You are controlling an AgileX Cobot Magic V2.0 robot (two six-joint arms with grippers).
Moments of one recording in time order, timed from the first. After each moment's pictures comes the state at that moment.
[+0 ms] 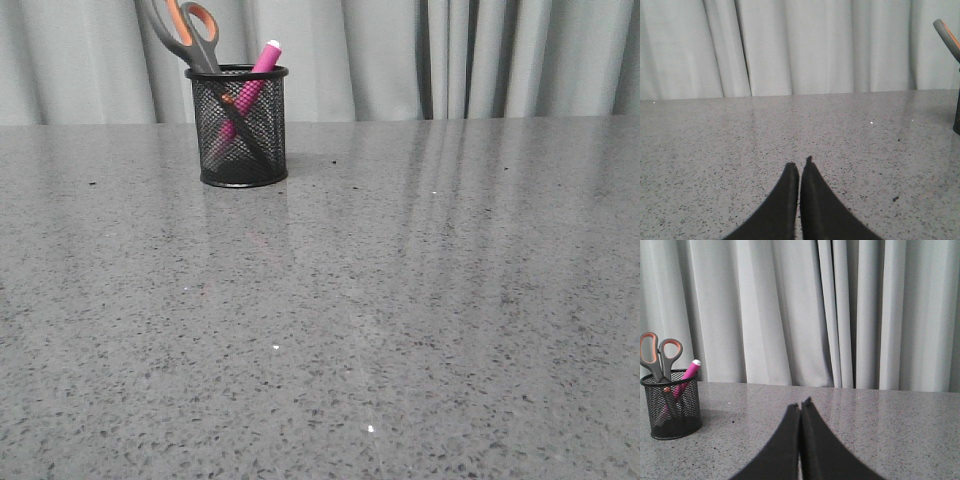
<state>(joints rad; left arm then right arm) 0.07 0.00 0.00 -0.04 0.06 0.14 0.36 0.58 -0.03 0.28 -0.70 -0.26</state>
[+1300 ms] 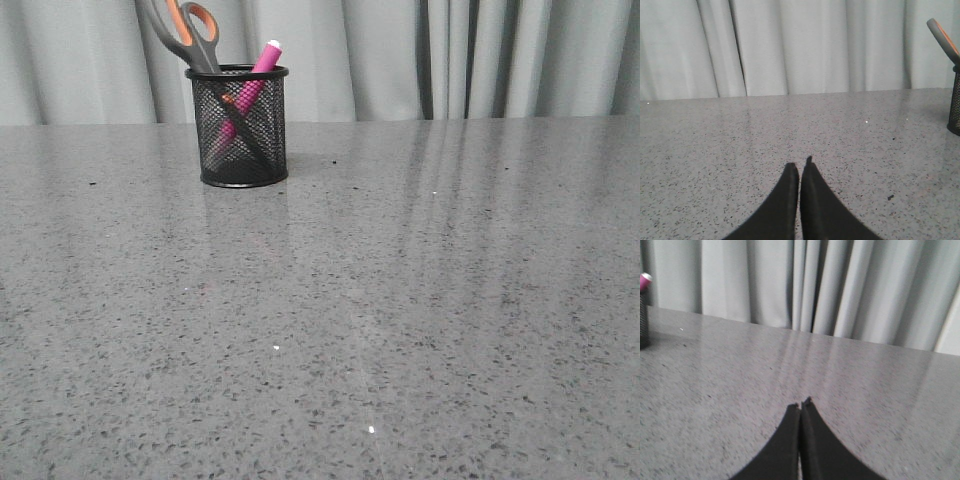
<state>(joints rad) 0.06 0.00 0.00 -0.04 0.06 0.14 0.08 0.18 0.00 0.08 -0.13 -0.25</state>
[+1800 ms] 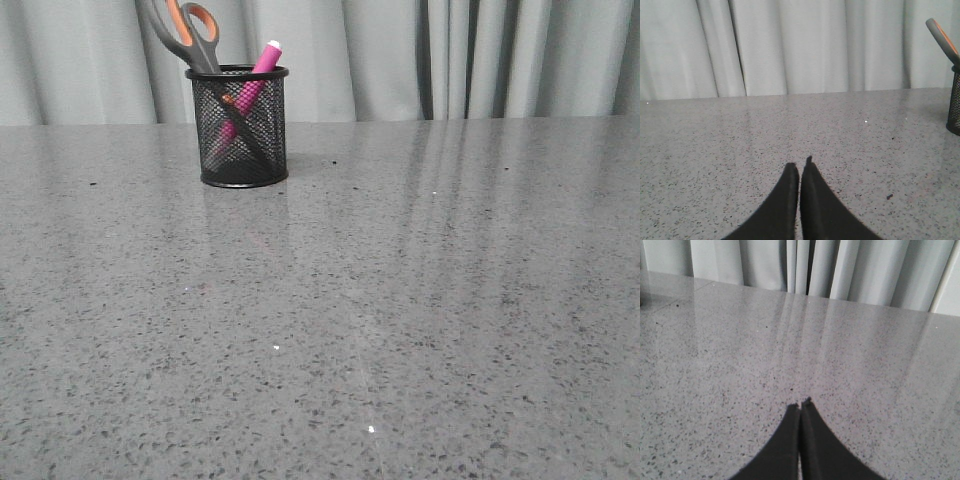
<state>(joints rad) 0.06 0.00 0.00 -0.04 0.06 0.14 0.05 -0.01 0.01 0.03 0.17 -0.18</state>
